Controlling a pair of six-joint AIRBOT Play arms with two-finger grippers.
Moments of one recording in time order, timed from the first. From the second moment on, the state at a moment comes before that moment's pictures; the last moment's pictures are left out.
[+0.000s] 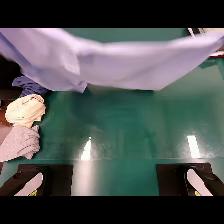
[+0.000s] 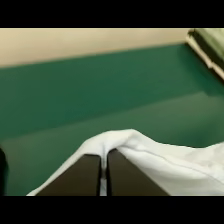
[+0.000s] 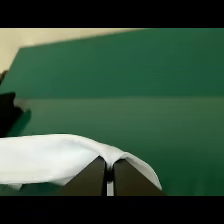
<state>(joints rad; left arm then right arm) 0.06 -0.97 1.99 1.05 -1.19 -1.41 -0.33 -0.83 1.57 -0.88 1.21 1.41</state>
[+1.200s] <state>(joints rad) 0.07 -1.33 1.49 0.93 -1.29 -1.38 -0.20 -1.41 1.72 -1.27 1.66 1.56</state>
